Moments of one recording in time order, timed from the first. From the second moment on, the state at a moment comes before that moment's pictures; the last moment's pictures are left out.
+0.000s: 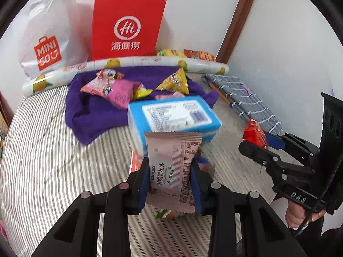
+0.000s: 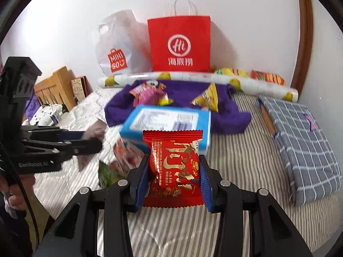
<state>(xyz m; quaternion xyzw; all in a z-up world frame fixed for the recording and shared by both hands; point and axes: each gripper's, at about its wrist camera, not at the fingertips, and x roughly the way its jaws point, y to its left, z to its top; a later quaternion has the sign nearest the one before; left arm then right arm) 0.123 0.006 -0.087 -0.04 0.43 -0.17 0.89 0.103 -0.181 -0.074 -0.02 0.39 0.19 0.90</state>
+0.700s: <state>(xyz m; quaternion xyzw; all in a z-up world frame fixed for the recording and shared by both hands) 0.204 0.003 -0.043 -0.05 0.41 -0.16 0.90 0.191 -0.170 -0.023 -0.03 0.36 0.18 0.92</state>
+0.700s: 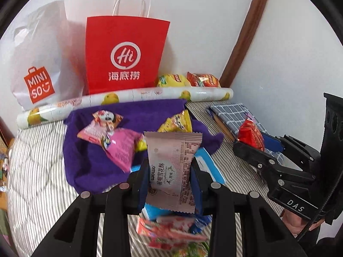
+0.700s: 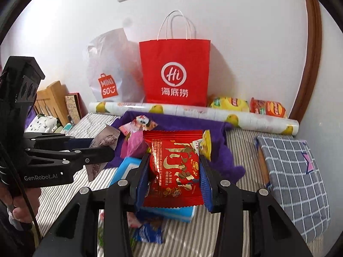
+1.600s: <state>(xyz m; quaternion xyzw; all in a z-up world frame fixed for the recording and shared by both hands) 0.320 0.032 -0.043 -0.06 0.40 -0.11 0.91 0.314 -0.164 -0.038 0.03 0.34 0.18 0.92</state>
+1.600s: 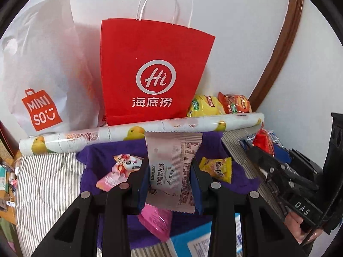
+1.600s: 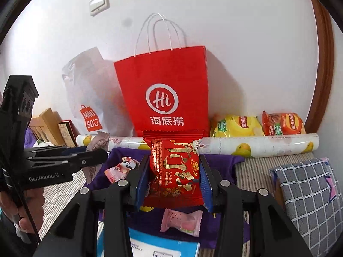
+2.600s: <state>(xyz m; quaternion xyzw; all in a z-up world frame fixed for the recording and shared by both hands) 0.362 0.045 -0.114 -0.09 0.50 -0.07 0.86 0.346 -0.149 -0.138 0.02 0.50 0.19 0.85</state>
